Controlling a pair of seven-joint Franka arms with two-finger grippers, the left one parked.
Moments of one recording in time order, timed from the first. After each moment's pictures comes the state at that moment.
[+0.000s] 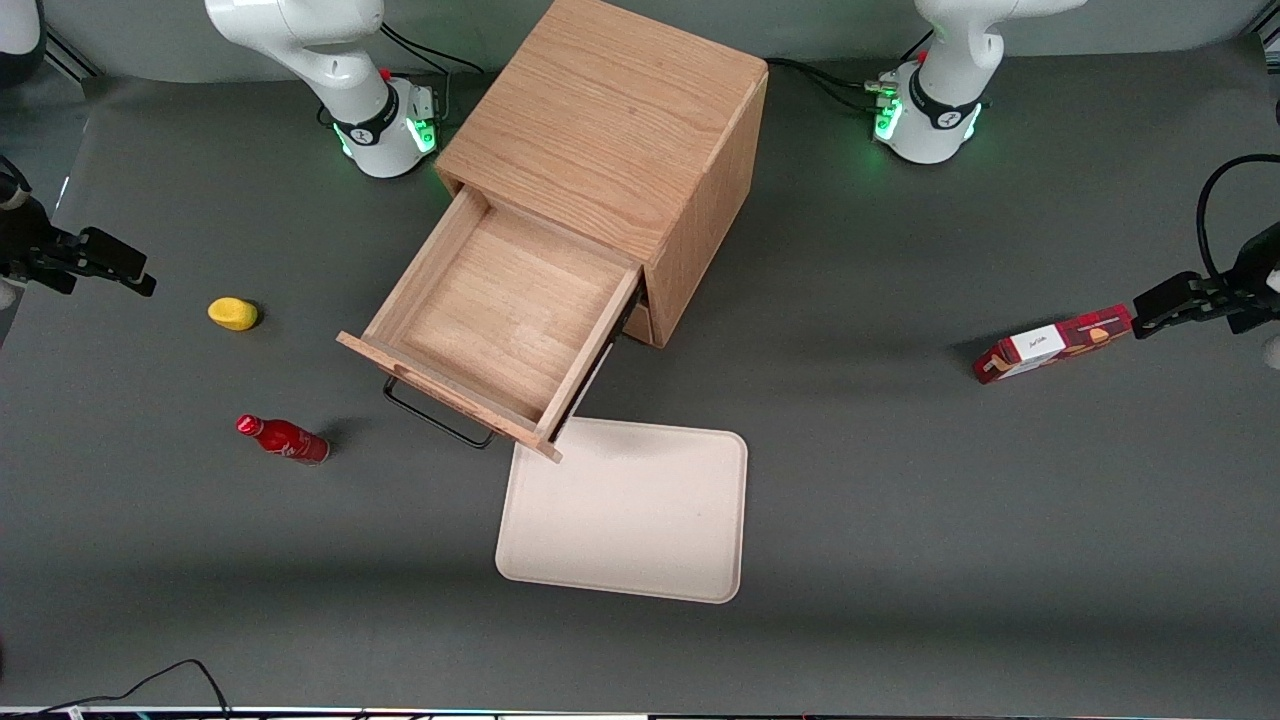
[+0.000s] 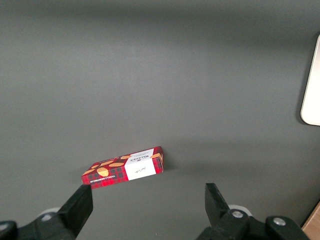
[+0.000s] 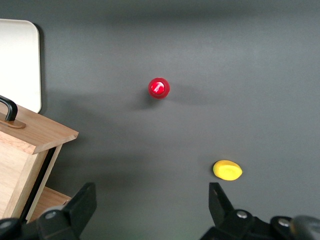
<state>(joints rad) 0.04 -0.11 -0.13 -1.78 -0.03 1.68 -0.03</state>
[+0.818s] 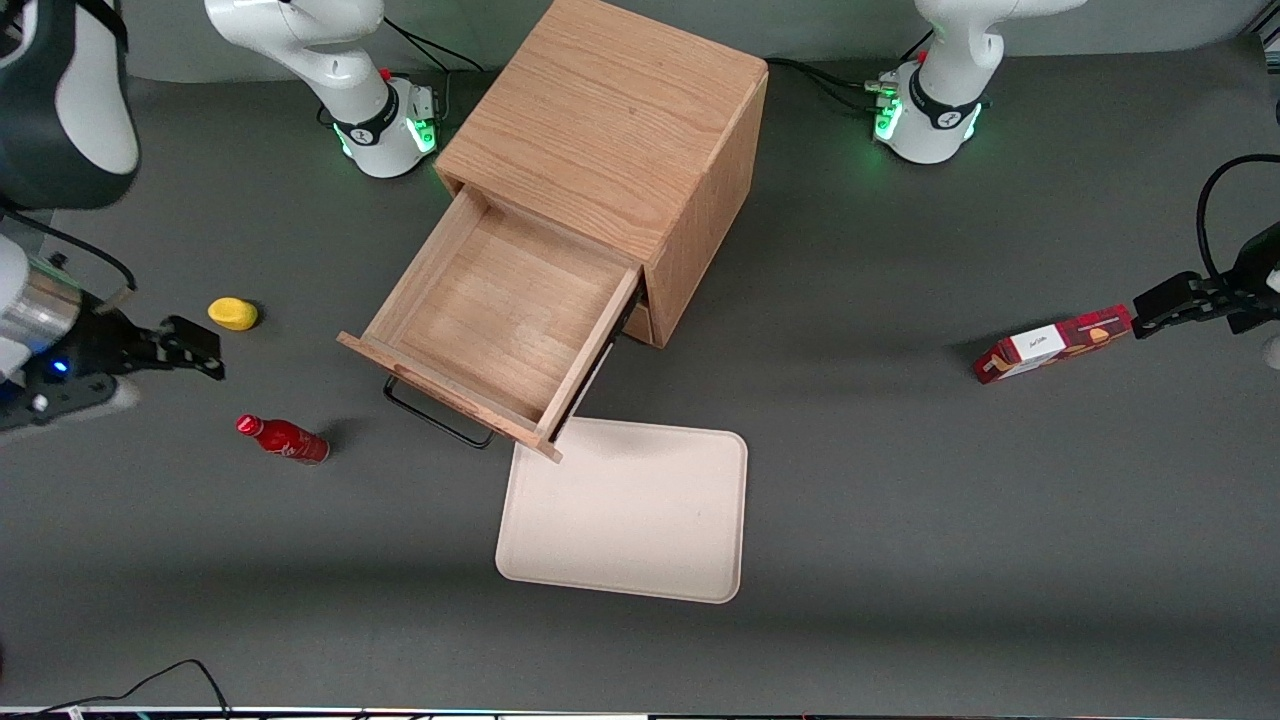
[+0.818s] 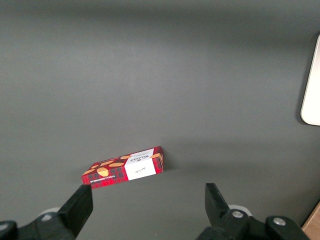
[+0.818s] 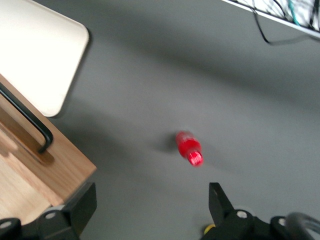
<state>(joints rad) 0.06 0.24 0.01 -1.44 -0.02 1.71 -0.27</state>
